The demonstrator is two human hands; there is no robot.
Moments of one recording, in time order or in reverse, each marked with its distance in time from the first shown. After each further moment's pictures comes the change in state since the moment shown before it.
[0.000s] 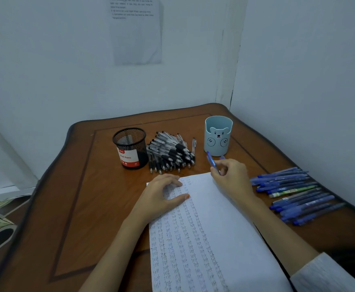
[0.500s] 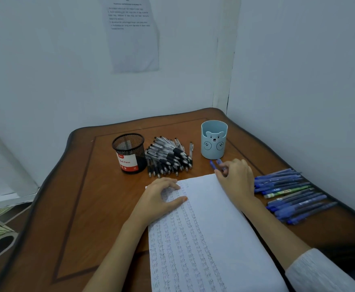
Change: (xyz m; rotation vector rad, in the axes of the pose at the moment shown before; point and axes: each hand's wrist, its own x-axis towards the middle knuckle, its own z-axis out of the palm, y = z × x) left_hand -0.001 -0.002 0.001 -0.012 0.027 -0.027; right_hand 0.004 0.012 -0.009 -0.372 0.061 -0.005
